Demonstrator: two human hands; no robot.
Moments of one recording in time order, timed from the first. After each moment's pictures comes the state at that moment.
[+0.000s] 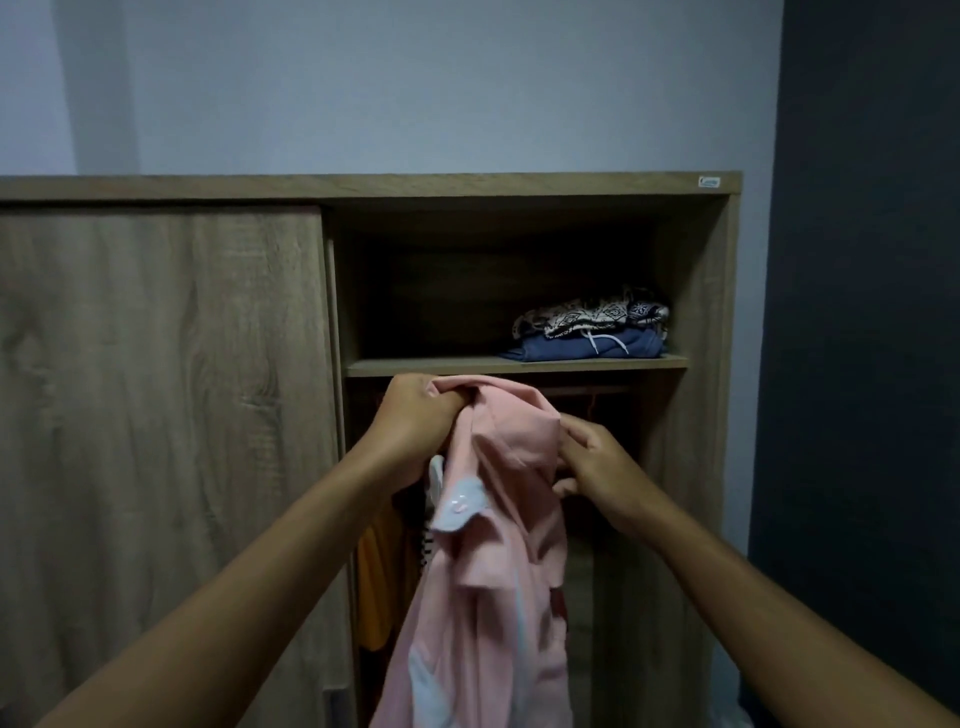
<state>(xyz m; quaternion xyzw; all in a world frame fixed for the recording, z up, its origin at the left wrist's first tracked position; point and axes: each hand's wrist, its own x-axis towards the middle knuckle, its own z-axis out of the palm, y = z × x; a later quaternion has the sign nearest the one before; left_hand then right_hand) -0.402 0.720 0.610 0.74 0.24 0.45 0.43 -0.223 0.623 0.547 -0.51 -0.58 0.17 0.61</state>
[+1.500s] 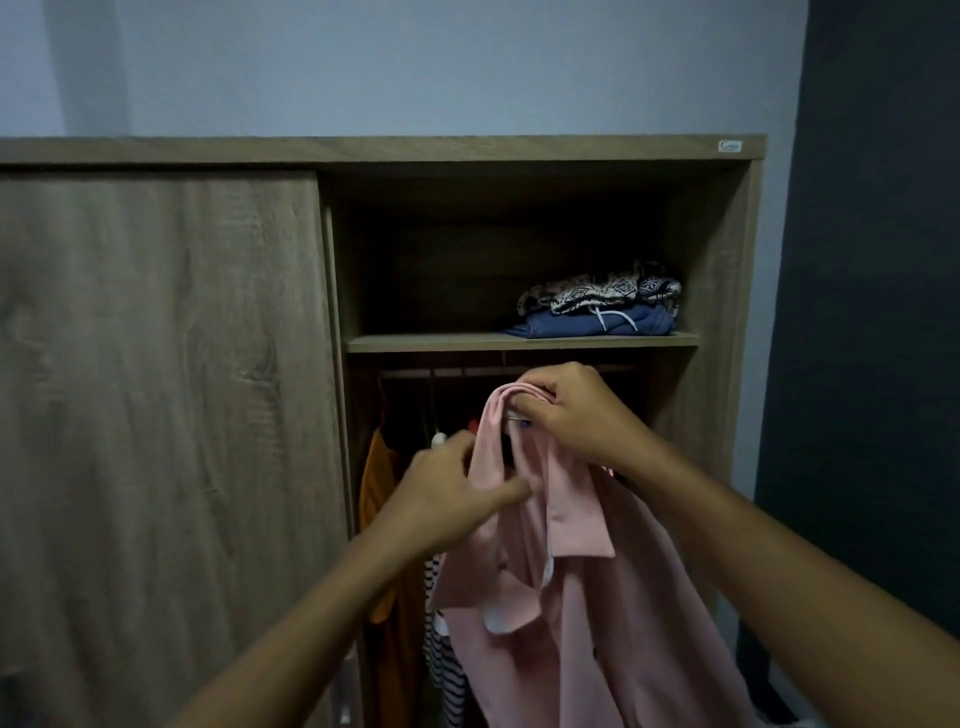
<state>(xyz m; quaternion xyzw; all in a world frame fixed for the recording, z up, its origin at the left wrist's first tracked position) -0.401 0.717 0.532 0.88 0.26 0.31 0.24 -0.226 0.640 0.586 -0.61 -0.67 -0.13 0.41</state>
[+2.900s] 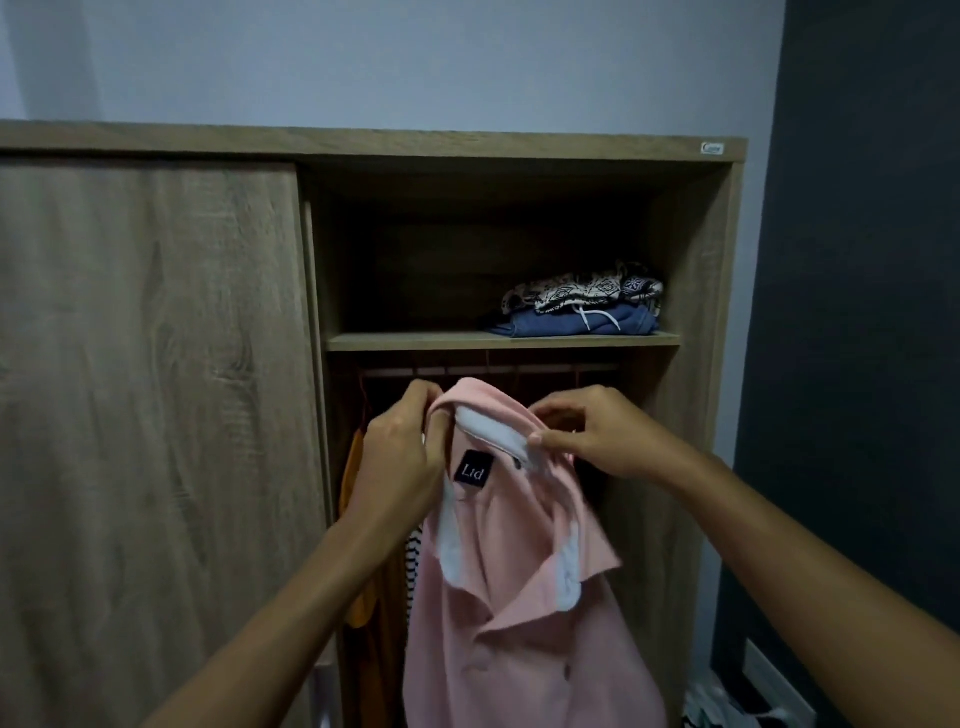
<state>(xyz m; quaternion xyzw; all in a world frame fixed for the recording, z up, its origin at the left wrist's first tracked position) -0.395 0.739 0.536 0.80 0.16 0.56 0.14 -0.187 0.613 0.571 -0.67 -0.65 -0.03 0.35</state>
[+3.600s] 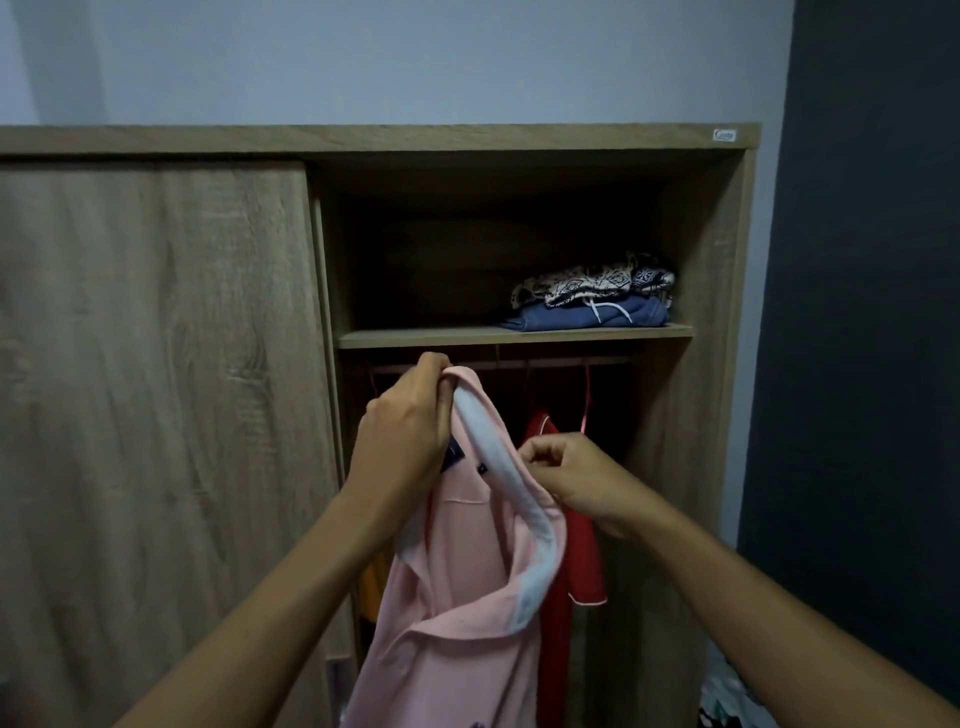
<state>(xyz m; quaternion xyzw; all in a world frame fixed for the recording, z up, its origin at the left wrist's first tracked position) -0.406 0.744 0.555 0.82 0.16 0.55 -0.01 -0.231 0.632 0.519 -0.61 -0.56 0.19 0.53</state>
